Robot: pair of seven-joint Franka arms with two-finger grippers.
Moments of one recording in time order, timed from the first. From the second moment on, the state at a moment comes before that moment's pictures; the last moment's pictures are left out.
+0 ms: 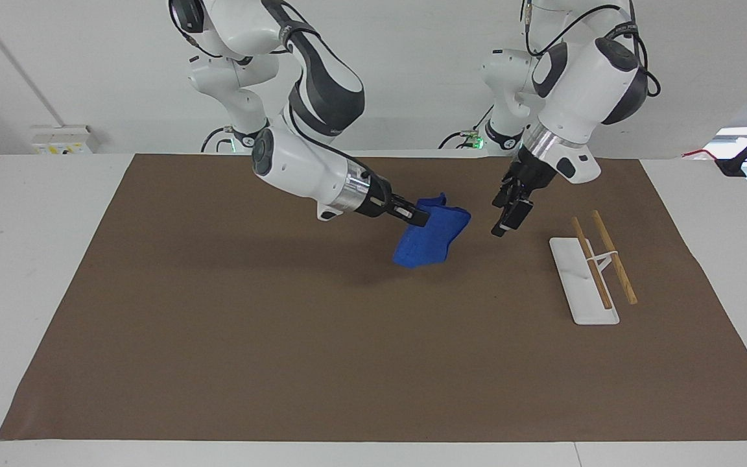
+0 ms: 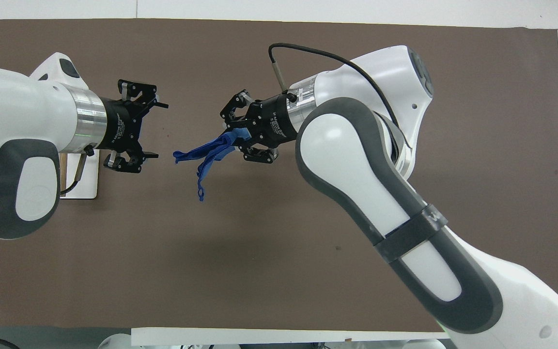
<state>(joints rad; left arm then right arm) -0.40 -0.04 -0.01 -1.94 -0.27 2.11 -1.51 0.42 0.32 0.12 -1.63 0.96 2.13 0.96</state>
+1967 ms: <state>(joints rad) -0.44 -0.03 -0.01 -1.91 -0.26 1.95 -1.51 0.42 0.32 0.12 -1.64 0.96 2.14 0.97</state>
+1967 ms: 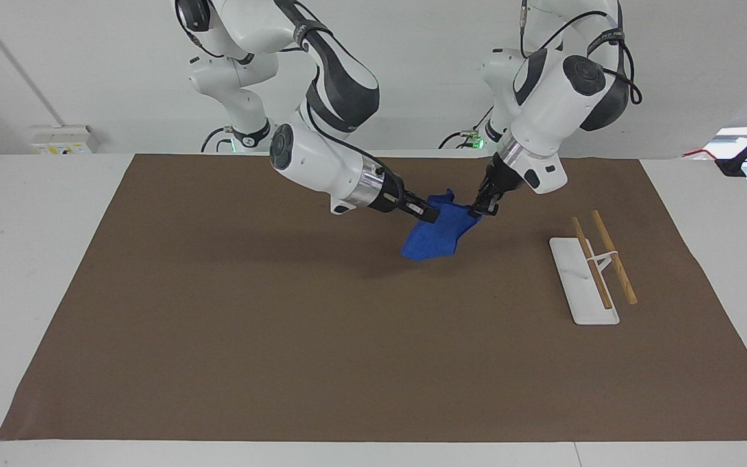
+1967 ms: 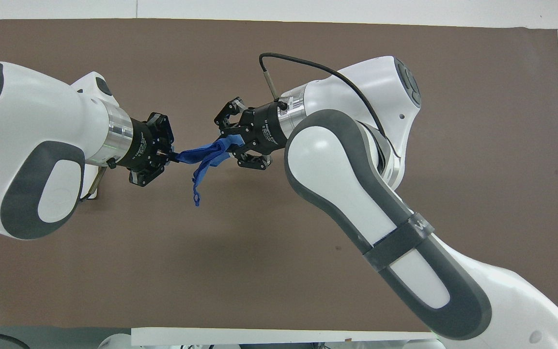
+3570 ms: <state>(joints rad) -0.05 0.05 0.05 -1.60 0.07 1.92 -0.88 -0.10 0.00 0.07 -1.47 -0.08 1.39 0.04</state>
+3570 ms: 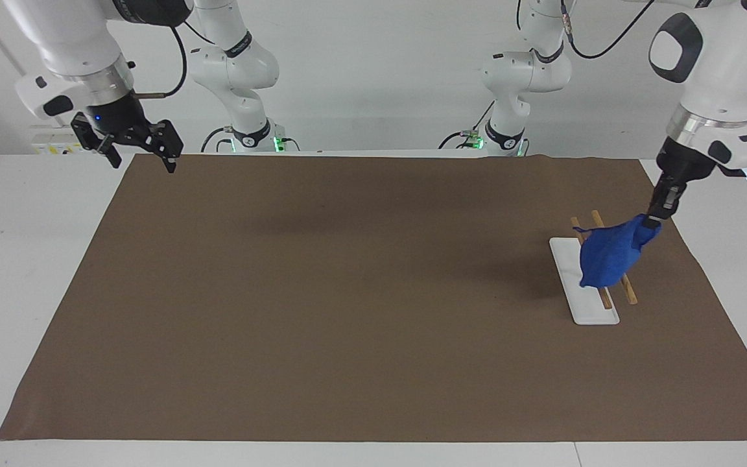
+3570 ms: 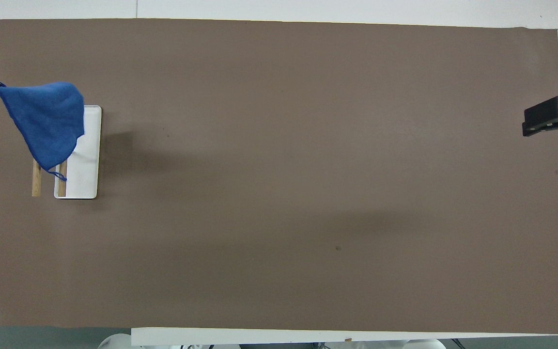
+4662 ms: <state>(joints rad) 0.05 0.00 0.02 -1.88 0.01 2.12 -0.69 0.01 -0.02 -0.04 -1.54 -0.08 1.40 -0.03</state>
